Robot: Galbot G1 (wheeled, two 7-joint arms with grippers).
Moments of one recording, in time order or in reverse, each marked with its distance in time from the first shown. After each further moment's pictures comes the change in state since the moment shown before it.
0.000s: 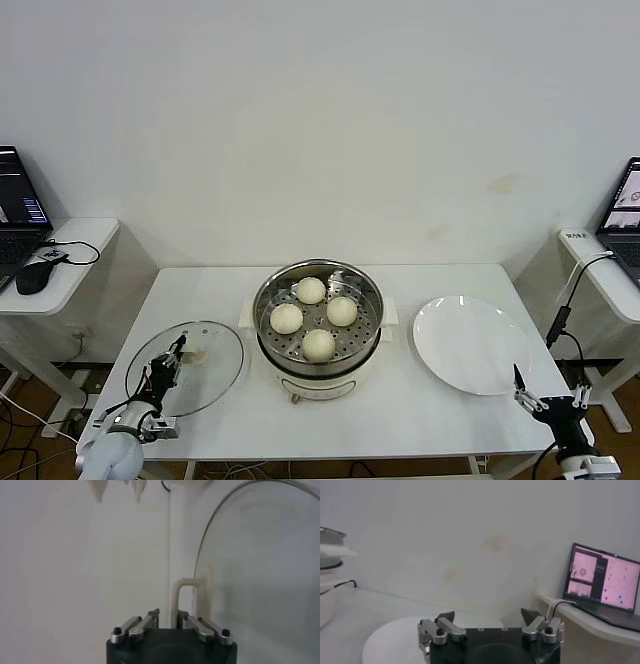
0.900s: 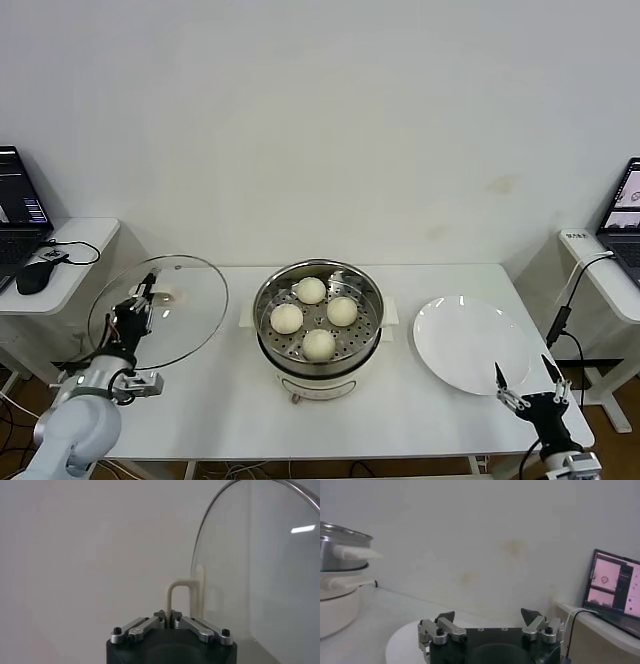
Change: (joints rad) left arm 0.037 0.134 -0.051 -0.488 -0.094 0.297 0.203; right arm 0.009 -0.003 -0.064 0.012 -0.067 0.014 0.018
